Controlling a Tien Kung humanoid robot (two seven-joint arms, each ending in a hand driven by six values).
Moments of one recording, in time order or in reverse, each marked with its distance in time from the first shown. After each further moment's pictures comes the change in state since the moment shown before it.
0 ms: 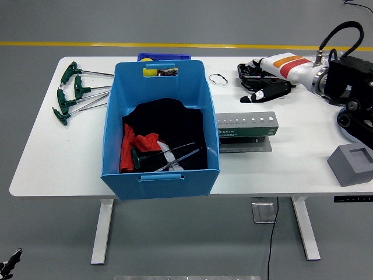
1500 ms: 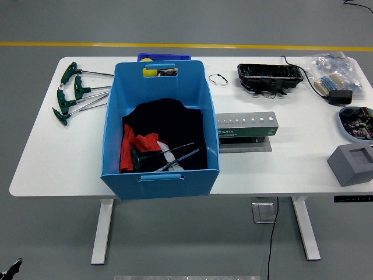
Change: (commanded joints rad) left arm 0.036 -0.004 -0.040 0.000 0.080 -0.004 0.015; right arm -1.093 0.178 1.125 0.265 0.686 -0.212 0.256
